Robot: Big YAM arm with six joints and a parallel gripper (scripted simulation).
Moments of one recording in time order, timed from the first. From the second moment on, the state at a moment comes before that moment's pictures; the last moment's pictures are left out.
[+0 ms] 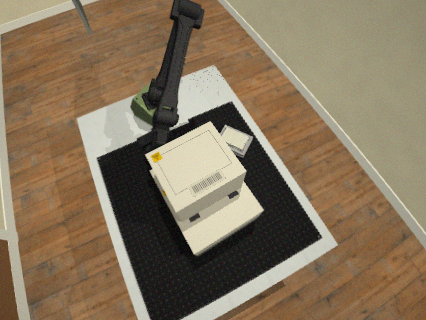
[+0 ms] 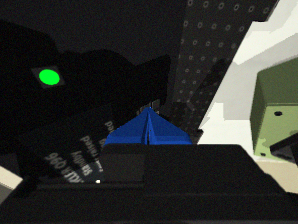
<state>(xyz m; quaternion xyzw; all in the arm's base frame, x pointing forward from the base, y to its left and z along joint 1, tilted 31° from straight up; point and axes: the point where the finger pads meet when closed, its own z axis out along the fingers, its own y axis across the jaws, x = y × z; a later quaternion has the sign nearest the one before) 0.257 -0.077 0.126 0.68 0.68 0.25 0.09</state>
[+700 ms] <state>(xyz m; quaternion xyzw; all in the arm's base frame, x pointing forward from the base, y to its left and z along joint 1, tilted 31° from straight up) 0.256 -0.076 0.125 0.68 0.68 0.25 0.09</state>
